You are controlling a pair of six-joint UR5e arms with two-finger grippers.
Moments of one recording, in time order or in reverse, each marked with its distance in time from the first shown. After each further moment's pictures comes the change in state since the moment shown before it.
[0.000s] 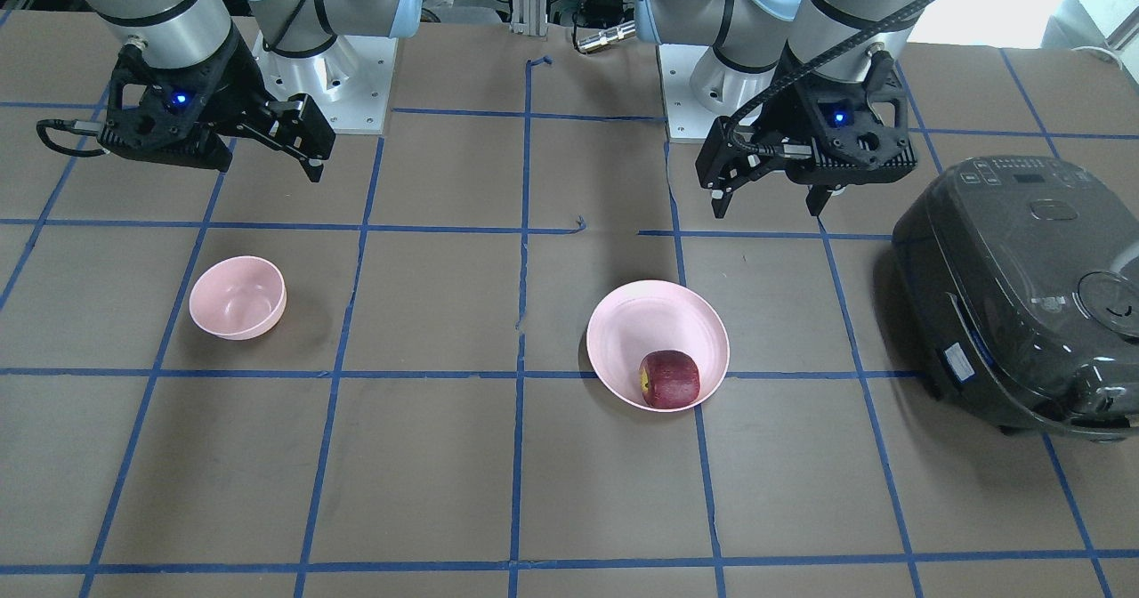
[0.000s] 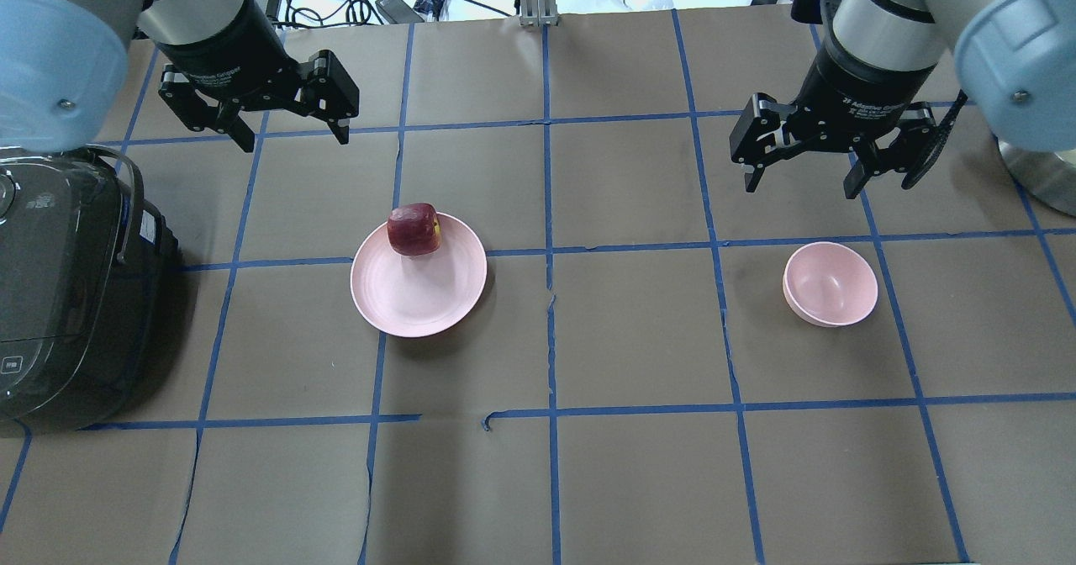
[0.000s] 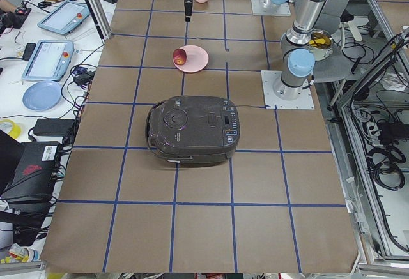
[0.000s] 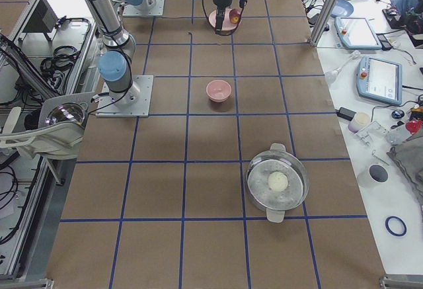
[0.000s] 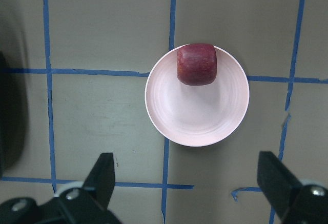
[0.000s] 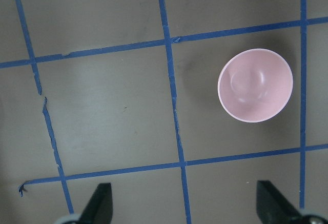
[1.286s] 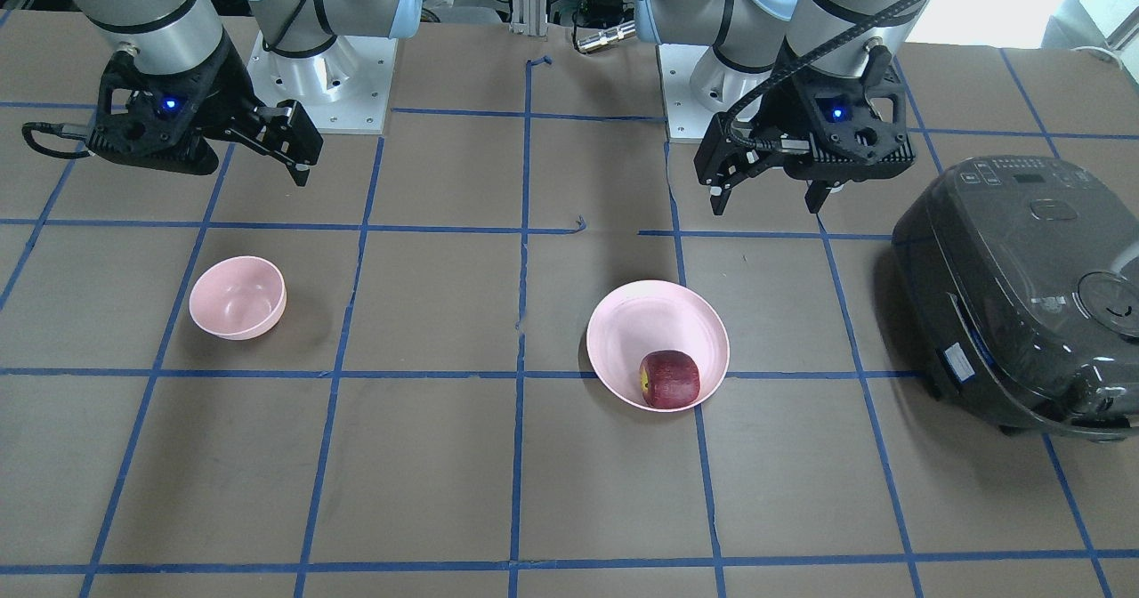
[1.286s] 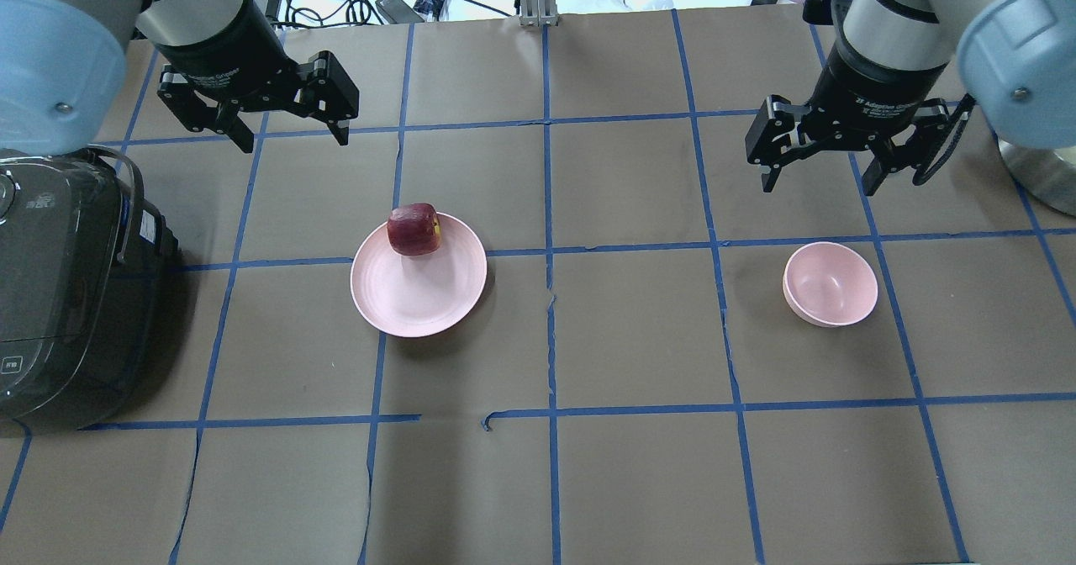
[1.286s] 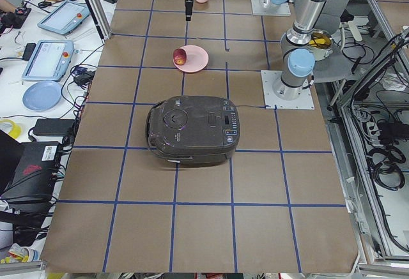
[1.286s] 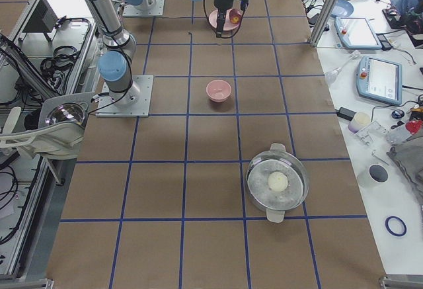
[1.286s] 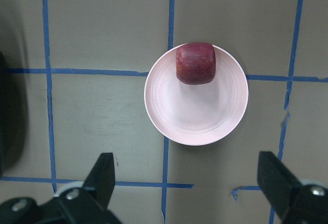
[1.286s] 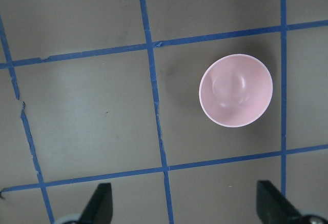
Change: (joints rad) left arm 0.000 0.006 -0.004 -0.001 0.002 0.005; right arm -0.028 0.010 0.004 -0.014 -0.047 -0.053
